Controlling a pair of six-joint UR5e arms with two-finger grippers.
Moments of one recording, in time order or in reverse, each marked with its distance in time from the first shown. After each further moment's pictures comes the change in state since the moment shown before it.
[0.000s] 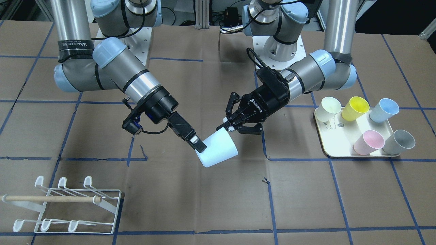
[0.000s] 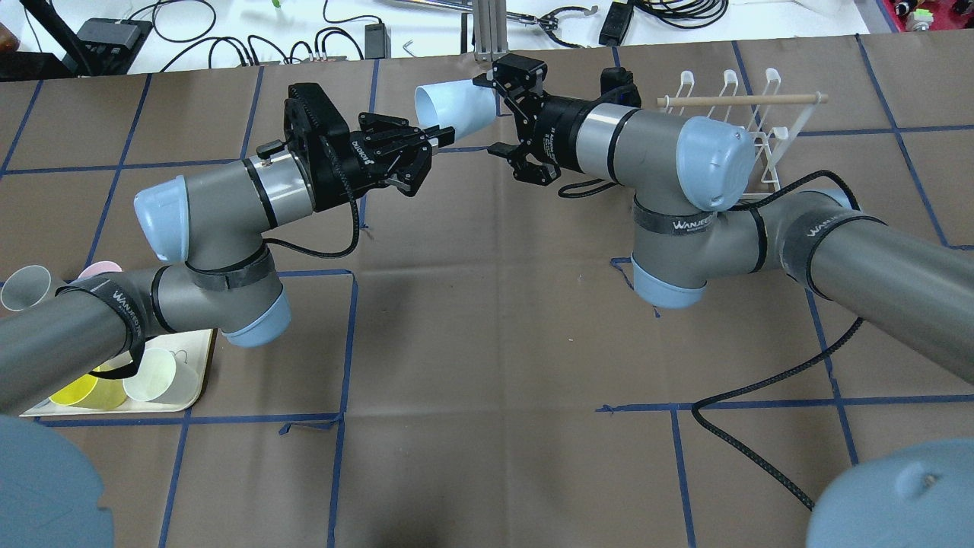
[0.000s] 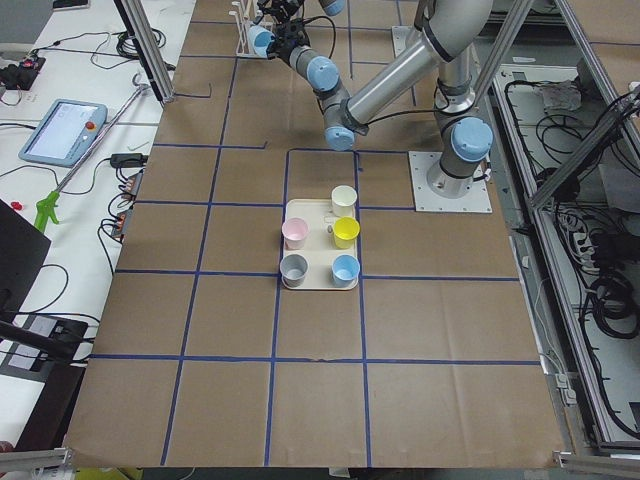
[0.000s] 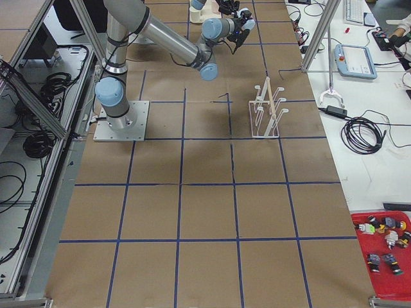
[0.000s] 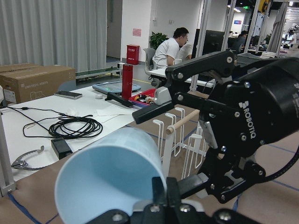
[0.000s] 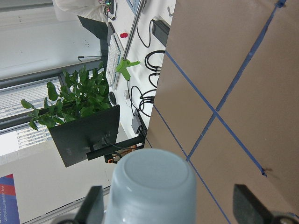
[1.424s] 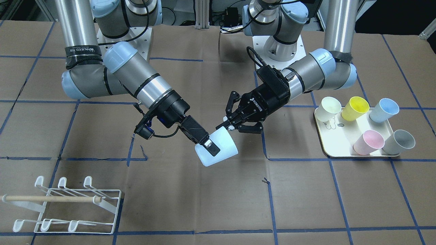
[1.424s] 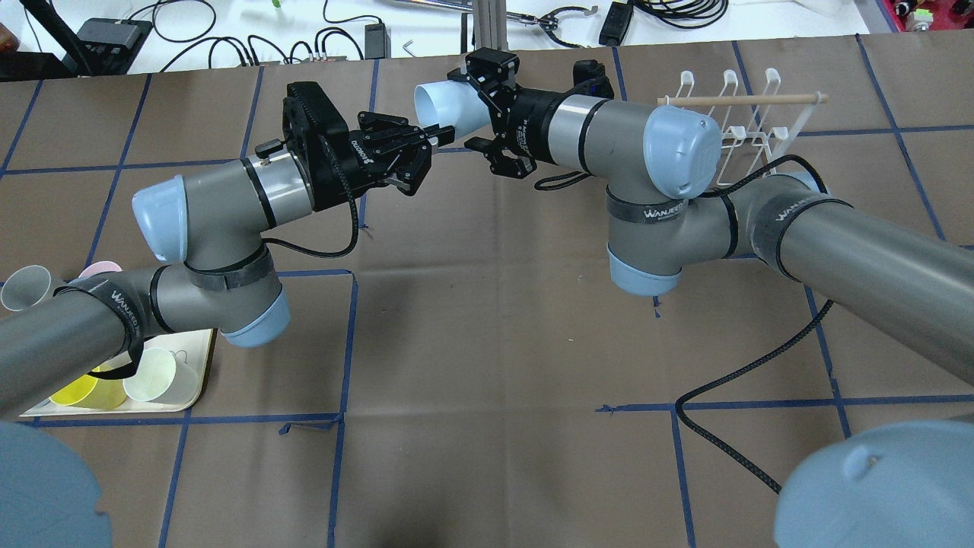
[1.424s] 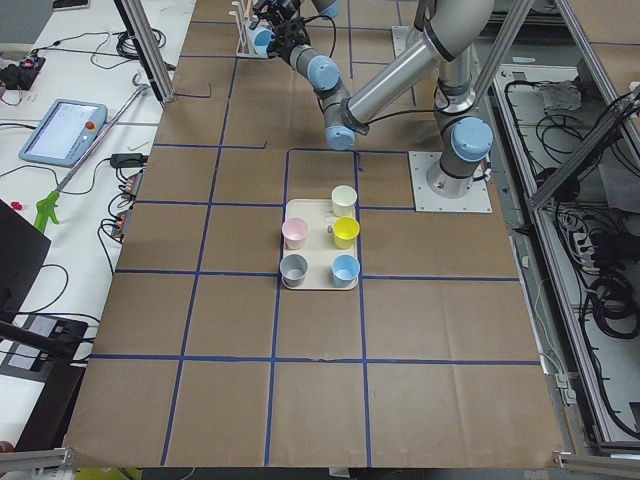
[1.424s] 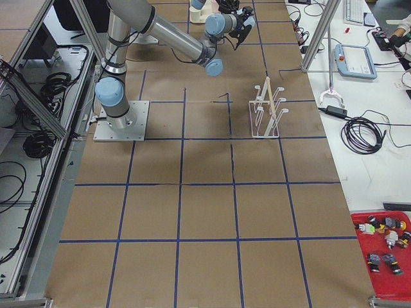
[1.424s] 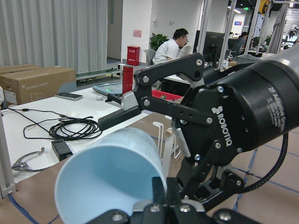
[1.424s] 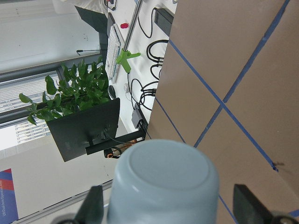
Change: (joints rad) left arm -0.001 0.005 0.000 0.000 0.000 -0.007; right arm 0.047 0.038 -0.060 0.015 -0.021 0.018
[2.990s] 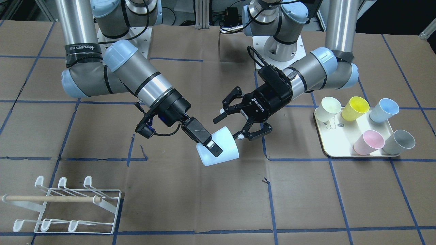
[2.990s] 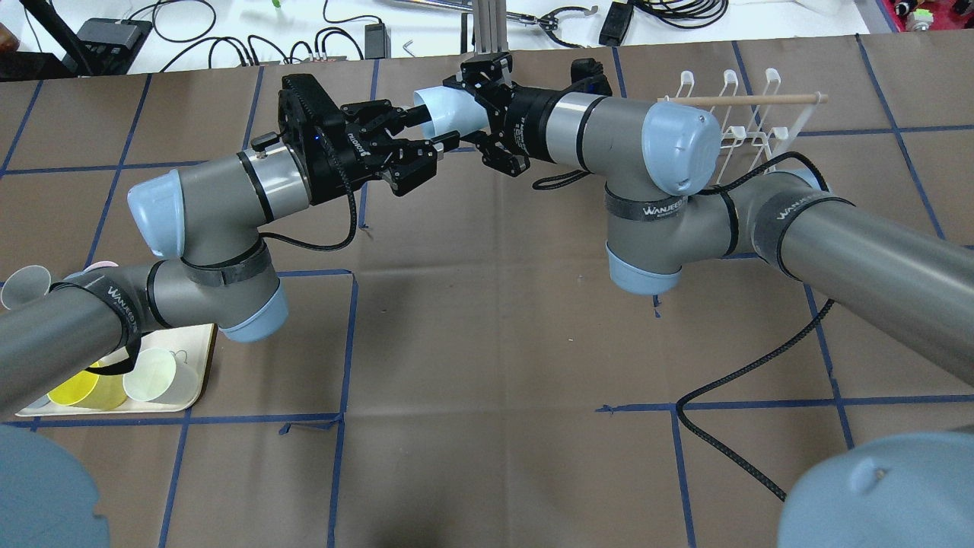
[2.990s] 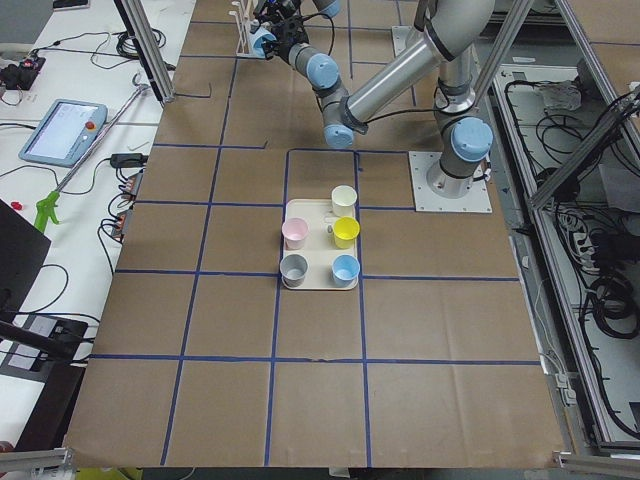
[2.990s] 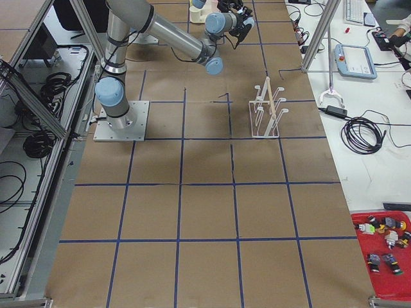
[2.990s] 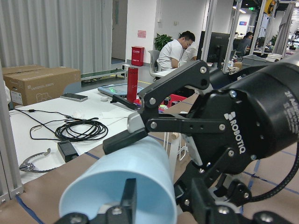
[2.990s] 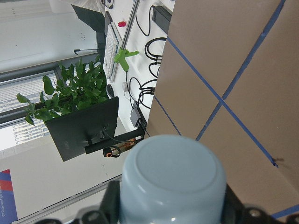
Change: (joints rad) left arm 0.002 0.006 0.014 -0.001 0.017 -0.021; right arm 0.003 -0.009 -0.004 0.024 0.000 0.005
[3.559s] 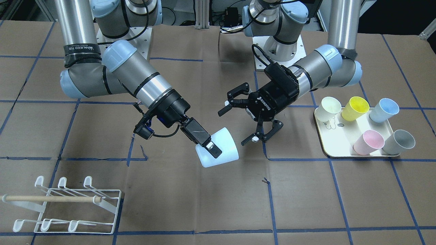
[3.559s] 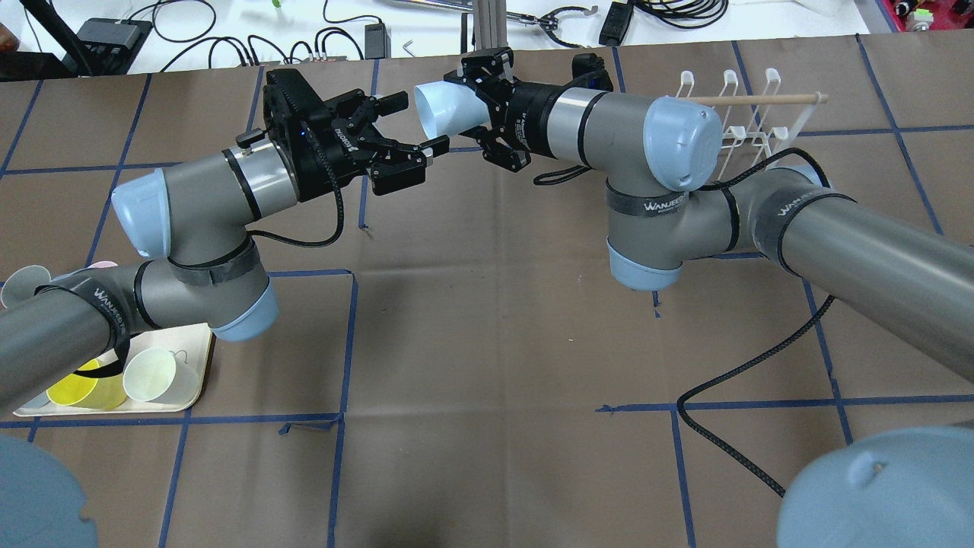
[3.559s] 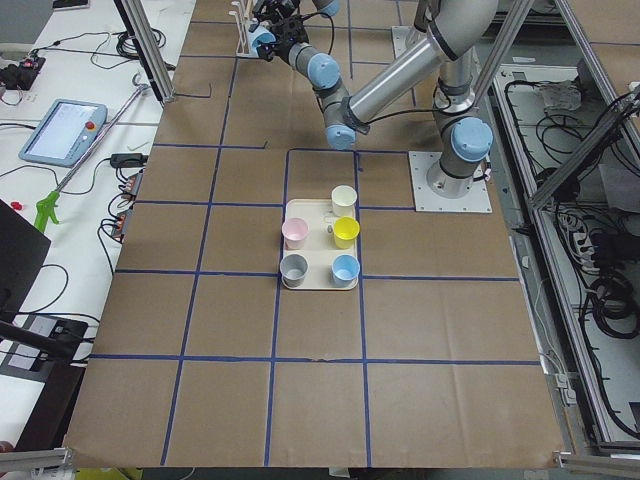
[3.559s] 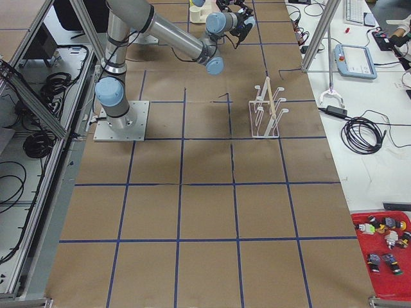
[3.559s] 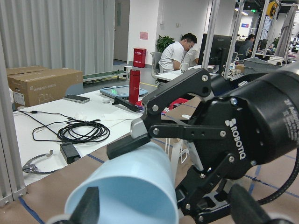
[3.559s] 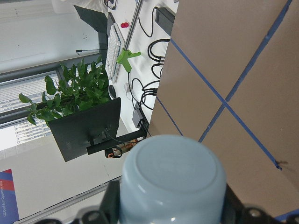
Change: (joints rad) left arm 0.042 0.020 -0.007 0.010 -0.008 -0.006; right arm -0.008 0.004 -0.019 0.000 0.002 -0.005
